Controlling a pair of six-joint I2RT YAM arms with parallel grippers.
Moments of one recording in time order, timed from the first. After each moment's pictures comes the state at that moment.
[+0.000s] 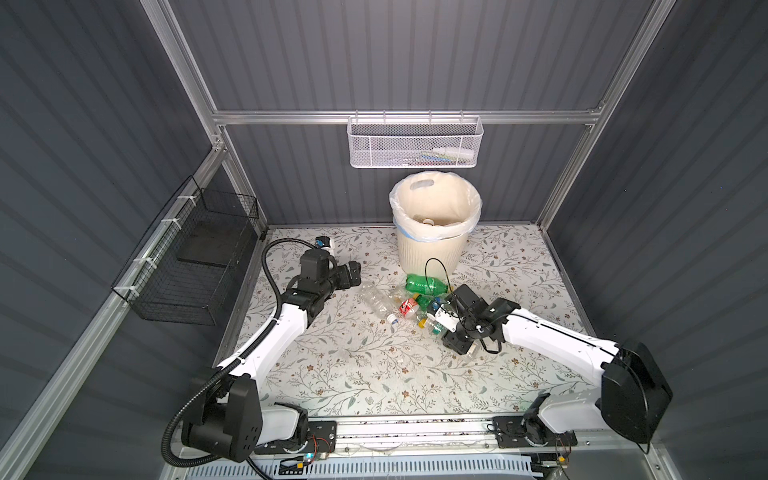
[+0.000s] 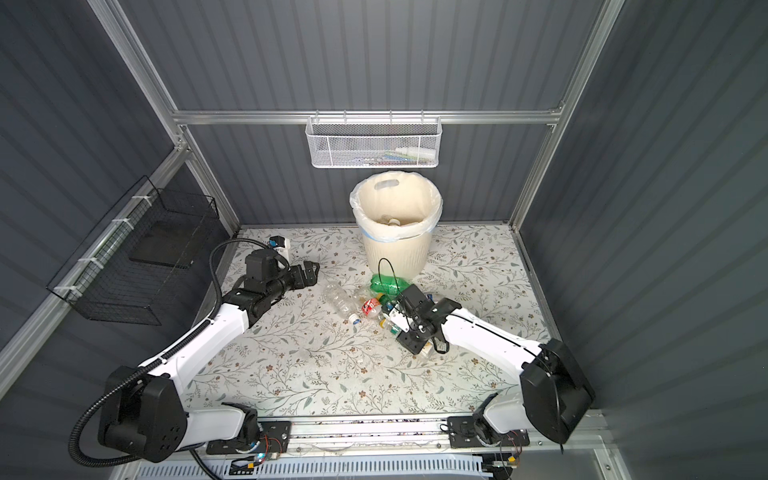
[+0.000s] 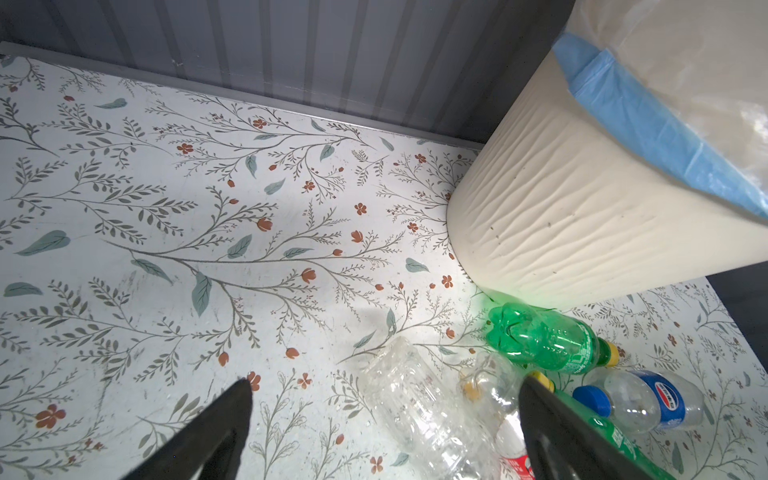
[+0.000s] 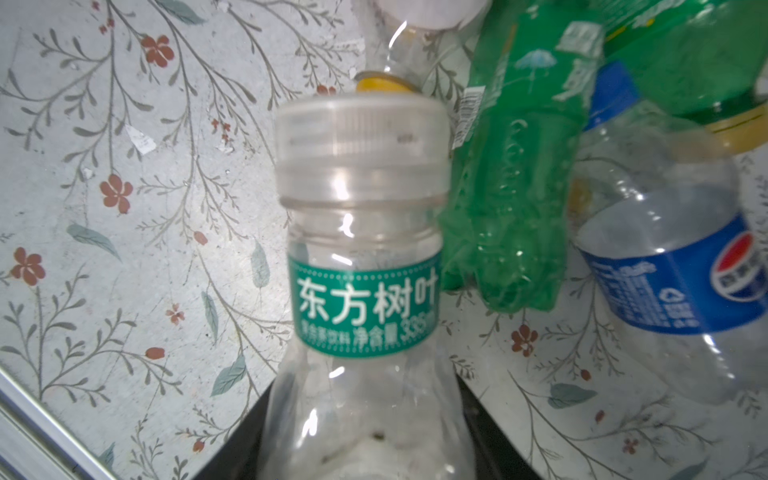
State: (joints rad) left arm -0.29 1.32 0.92 -0.14 0.05 -0.34; right arm 0.70 1.35 0.89 -0.72 -0.01 -0.23
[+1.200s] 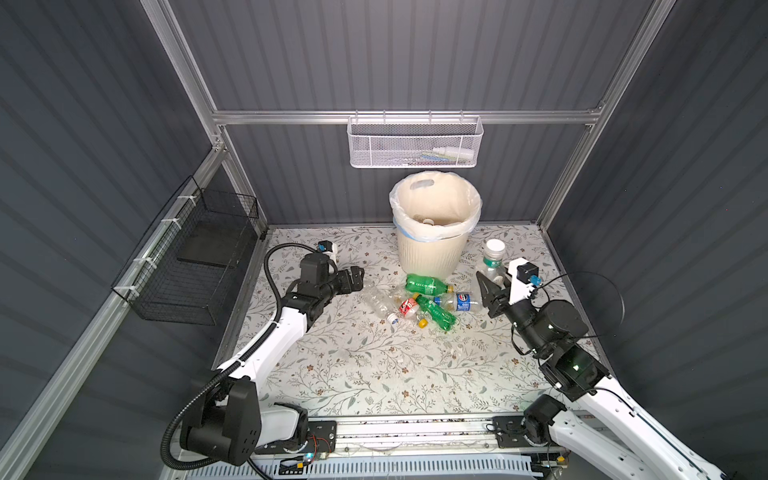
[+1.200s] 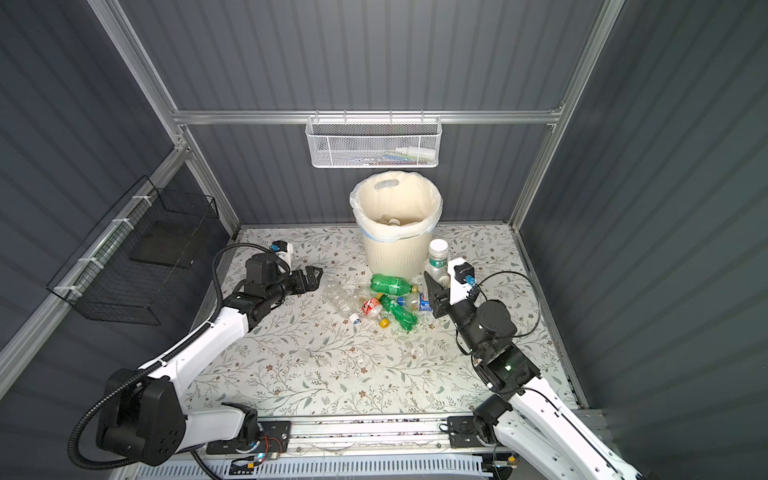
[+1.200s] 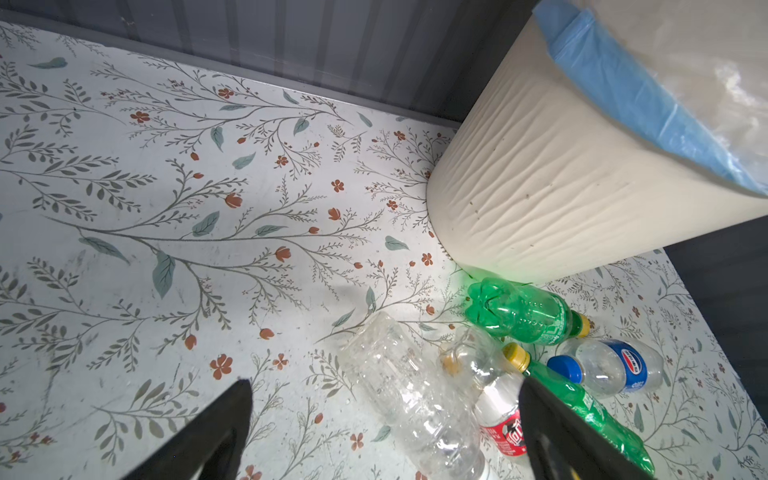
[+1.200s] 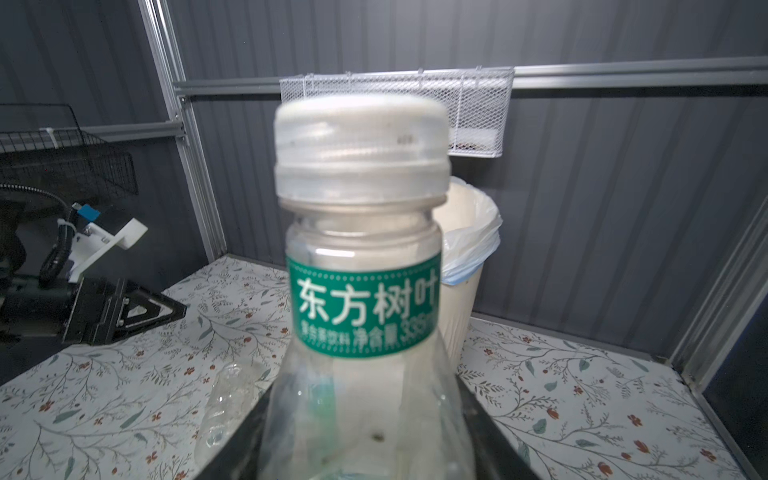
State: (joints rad) left arm -0.29 1.30 0.88 -0.12 0.13 -0.35; right arm 0.58 0.63 0.62 0.12 0.19 -0.01
